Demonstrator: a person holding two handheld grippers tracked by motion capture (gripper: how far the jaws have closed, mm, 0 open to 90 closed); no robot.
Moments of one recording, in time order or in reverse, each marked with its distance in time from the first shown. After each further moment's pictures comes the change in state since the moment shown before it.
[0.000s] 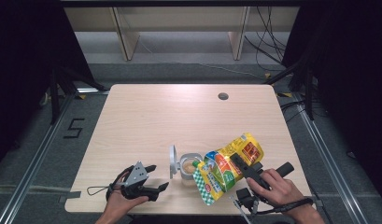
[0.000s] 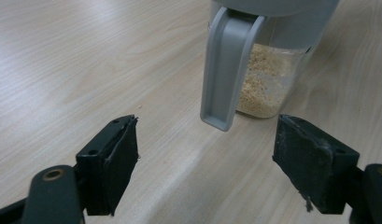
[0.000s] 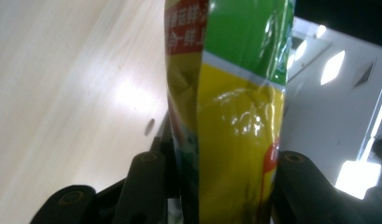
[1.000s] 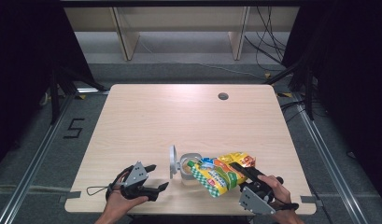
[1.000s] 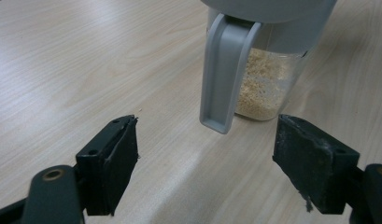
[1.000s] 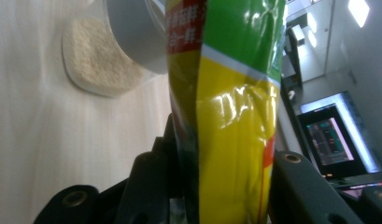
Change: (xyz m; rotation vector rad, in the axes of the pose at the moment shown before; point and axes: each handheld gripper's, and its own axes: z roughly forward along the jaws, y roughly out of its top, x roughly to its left) left arm 0.000 0.002 -0.001 -0.026 -0.008 0.017; right arm 0.039 -0.015 0.009 -0.256 0.090 0.723
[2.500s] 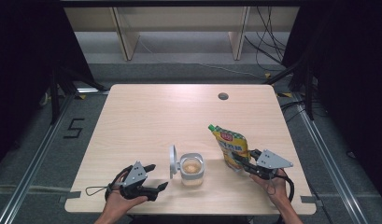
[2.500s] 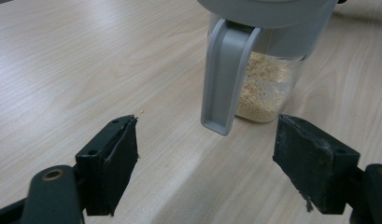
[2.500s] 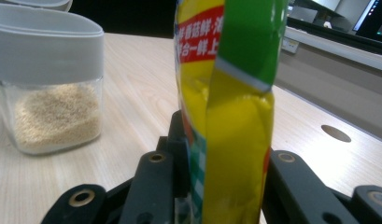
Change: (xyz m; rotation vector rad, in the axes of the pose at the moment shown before) left arm 0.001 0.001 -0.003 0.002 0.003 0.008; right arm -0.013 -0.091 0.050 -0.182 0.069 0.782
